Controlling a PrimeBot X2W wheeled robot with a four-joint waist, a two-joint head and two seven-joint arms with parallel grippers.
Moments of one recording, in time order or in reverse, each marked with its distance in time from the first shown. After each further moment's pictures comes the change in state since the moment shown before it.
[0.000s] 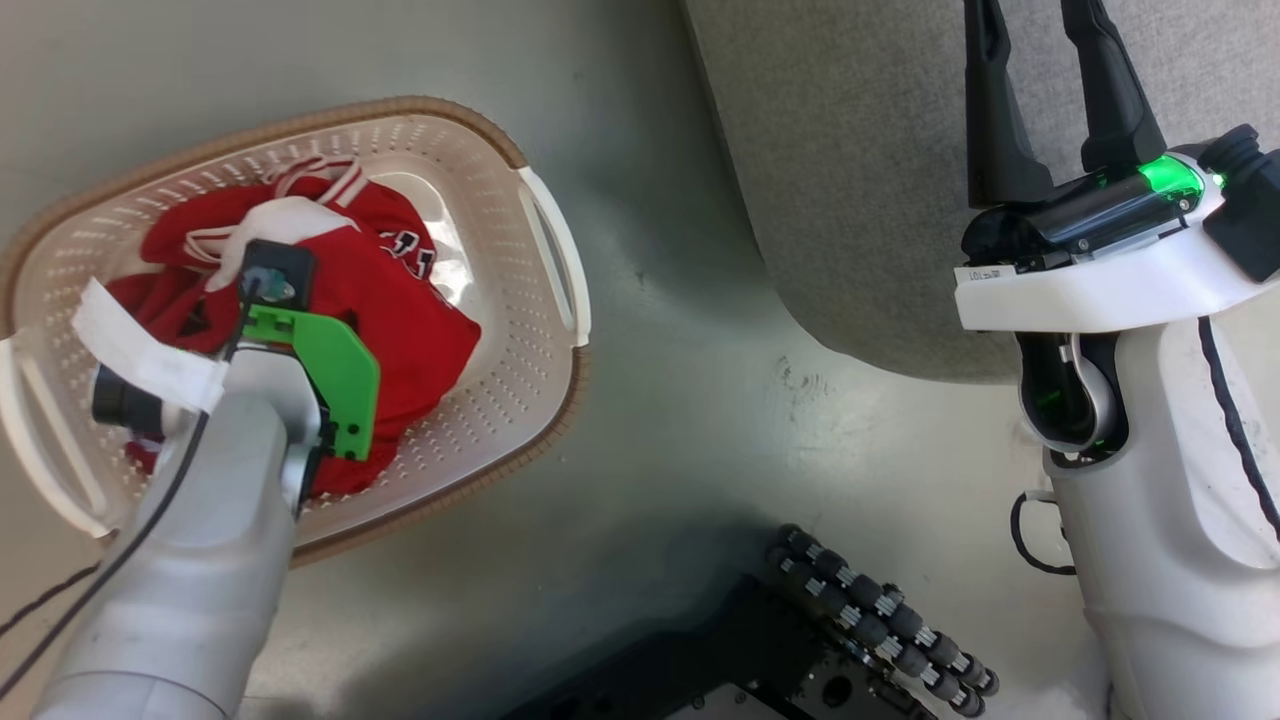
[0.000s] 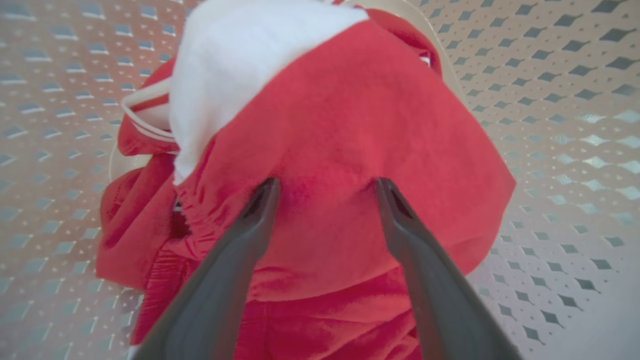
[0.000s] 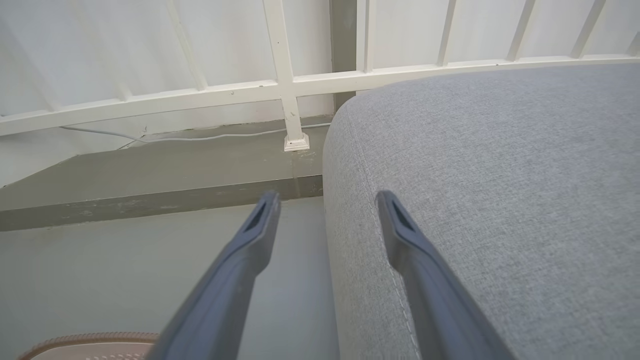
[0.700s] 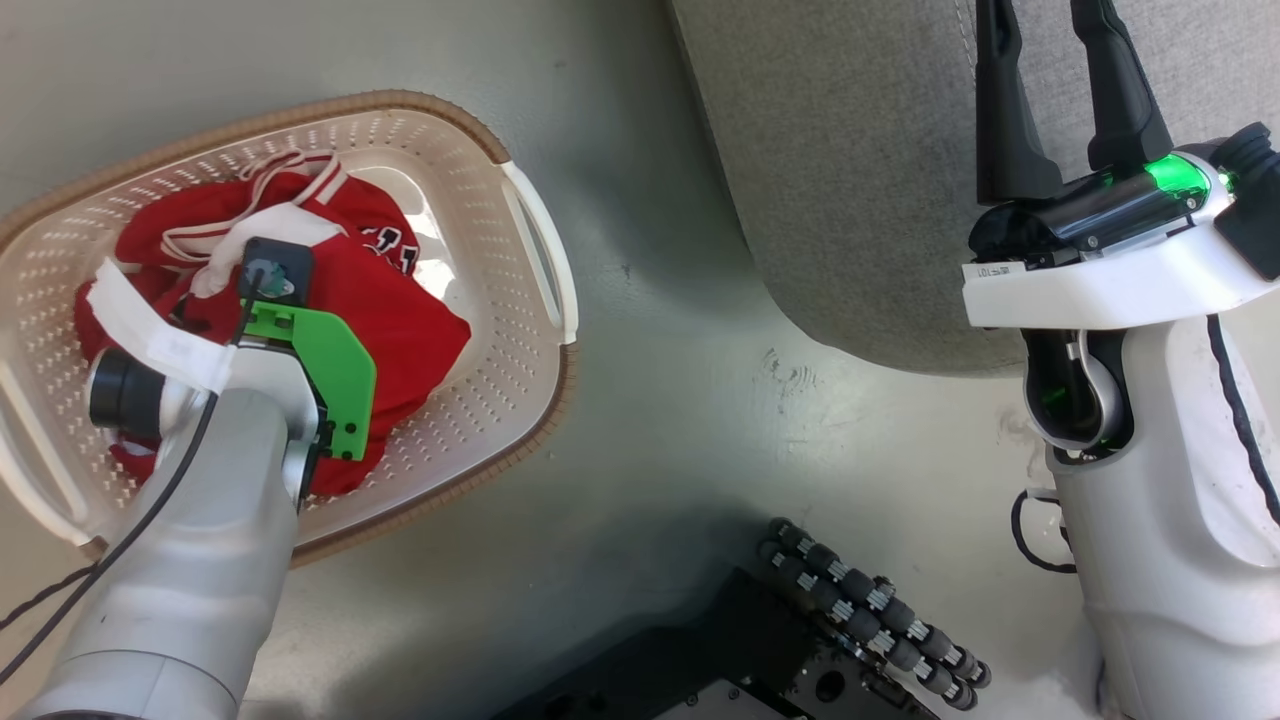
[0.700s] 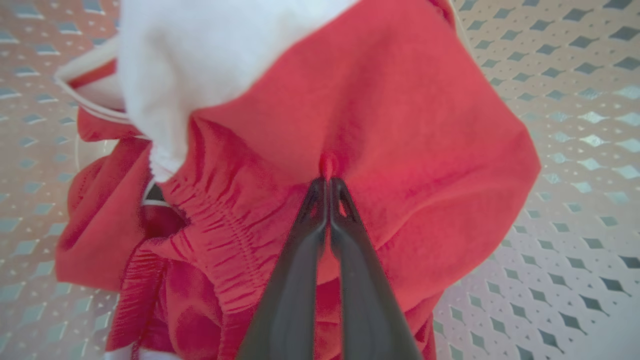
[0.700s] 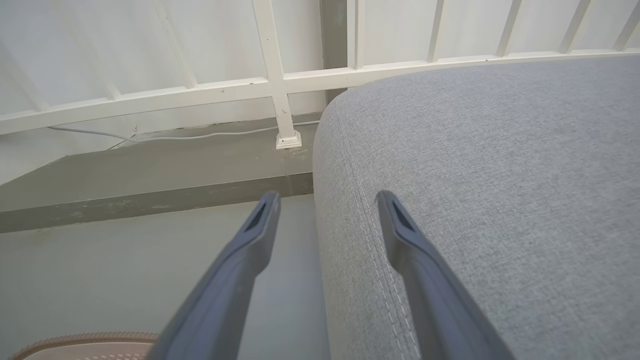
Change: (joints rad) left arm -0.054 -0.015 -0.016 0.114 0.001 0.009 0.015; right arm 0.000 0.011 -0.023 0.004 0.007 0.017 0.000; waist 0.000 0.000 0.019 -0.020
